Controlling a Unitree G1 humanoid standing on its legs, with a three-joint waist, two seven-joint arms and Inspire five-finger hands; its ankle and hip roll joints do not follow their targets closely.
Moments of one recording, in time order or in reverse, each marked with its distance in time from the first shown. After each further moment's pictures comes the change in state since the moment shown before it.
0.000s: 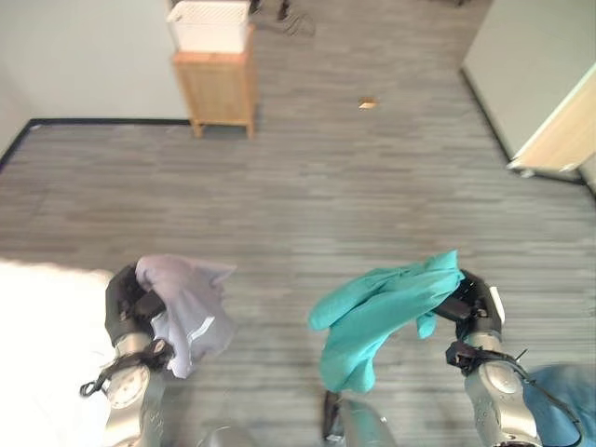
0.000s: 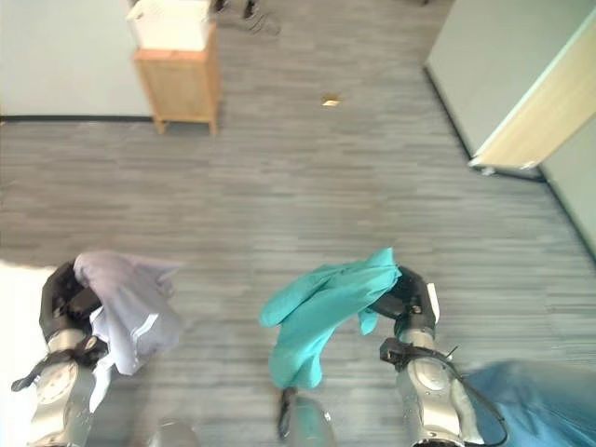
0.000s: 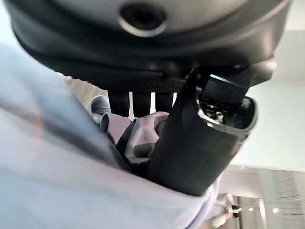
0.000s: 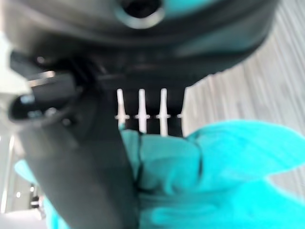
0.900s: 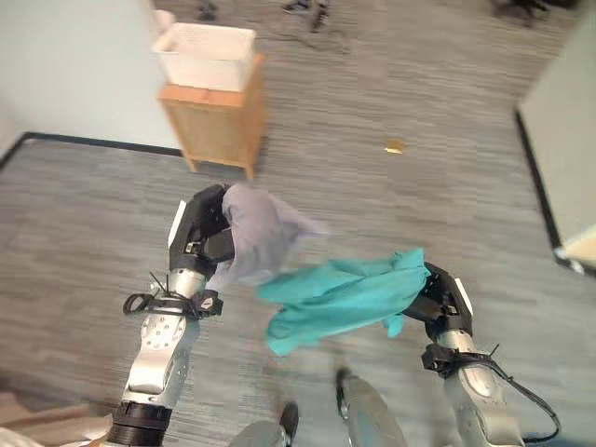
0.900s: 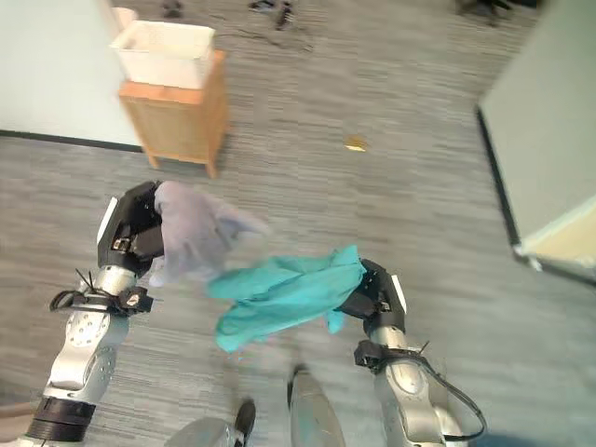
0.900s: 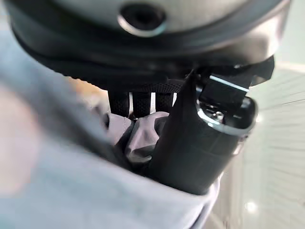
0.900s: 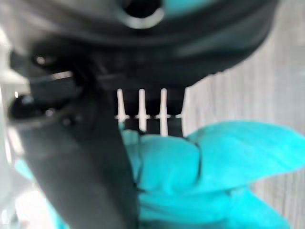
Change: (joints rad) left arm -0.238 0.109 -0.214 -0.182 -0.001 0.021 -0.182; right arm 0.050 0.056 0.130 -0.141 -0.015 0.023 0.061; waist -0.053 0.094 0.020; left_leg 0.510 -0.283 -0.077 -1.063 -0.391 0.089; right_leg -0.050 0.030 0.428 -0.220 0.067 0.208
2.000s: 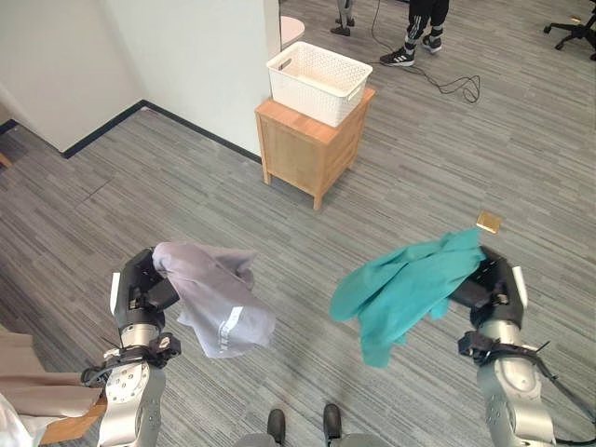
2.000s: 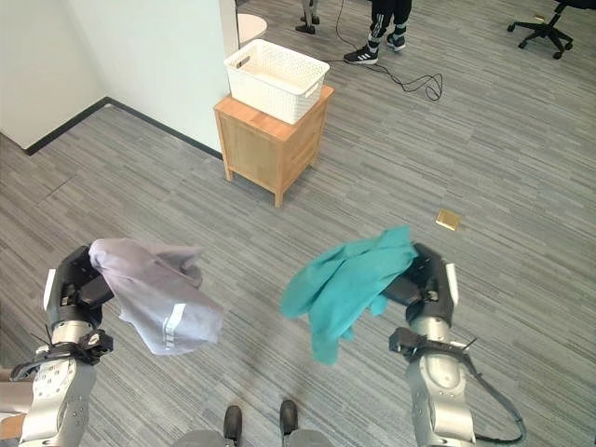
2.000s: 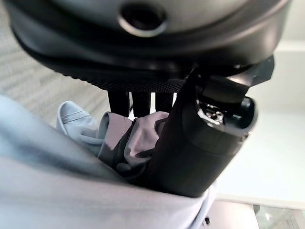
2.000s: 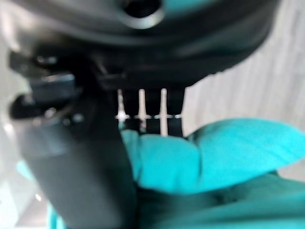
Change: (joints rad) left arm 0.249 -0.063 0.203 0.114 -0.032 0.005 0.156; right arm -0.059 -0.043 -0.210 -0.040 -0.019 0.002 -0.079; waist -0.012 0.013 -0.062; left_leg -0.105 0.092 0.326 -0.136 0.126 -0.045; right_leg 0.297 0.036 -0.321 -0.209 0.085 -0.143
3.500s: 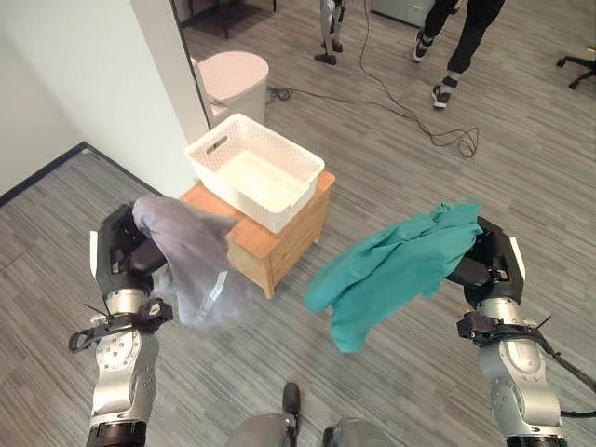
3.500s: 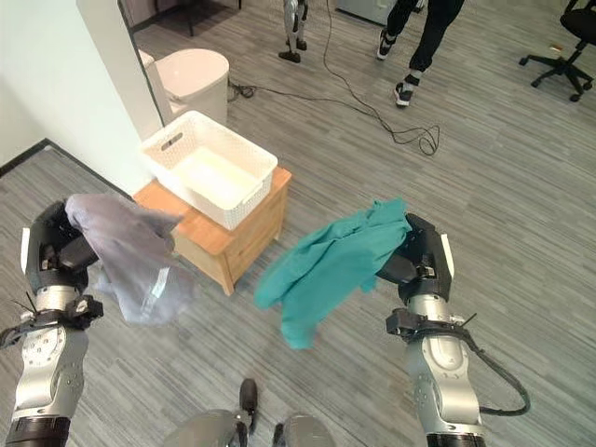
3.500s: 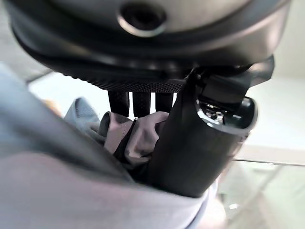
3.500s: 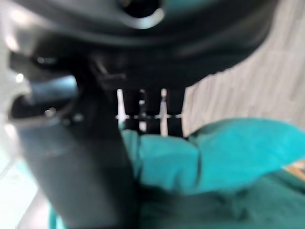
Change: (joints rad) left arm -0.194 0.046 0.010 -0.059 -0.002 -0.028 0.003; right arm -0.014 -0.092 0.078 -0.084 0.086 -0.001 0.046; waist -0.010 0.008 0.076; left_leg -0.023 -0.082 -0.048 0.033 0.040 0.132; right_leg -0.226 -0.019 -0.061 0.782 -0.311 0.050
